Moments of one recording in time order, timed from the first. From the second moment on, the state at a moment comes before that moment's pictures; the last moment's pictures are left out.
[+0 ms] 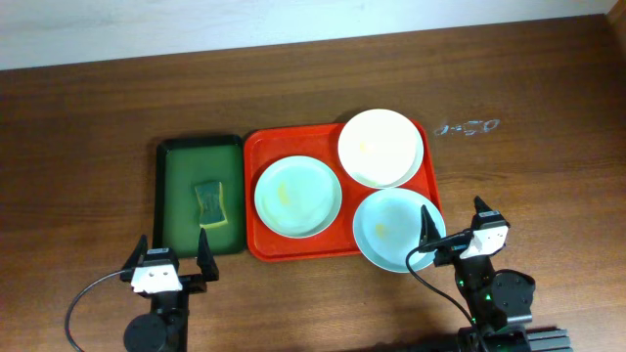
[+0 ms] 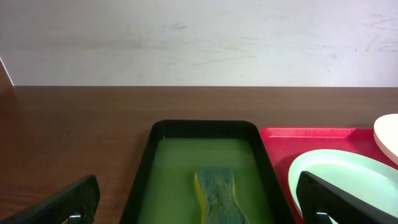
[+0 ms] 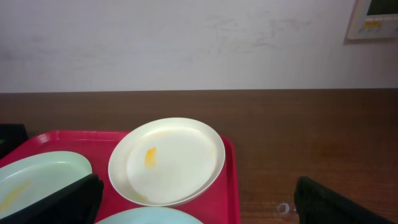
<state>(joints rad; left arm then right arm) -0.01 0.01 0.01 -0.08 -0.01 -0.02 0.00 0.01 0.01 -0.07 -0.08 0.05</state>
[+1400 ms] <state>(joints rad) -0.01 1.45 1.85 -1.44 0.24 0.01 -0.01 1.35 1.55 -1.32 -0.49 0.11</state>
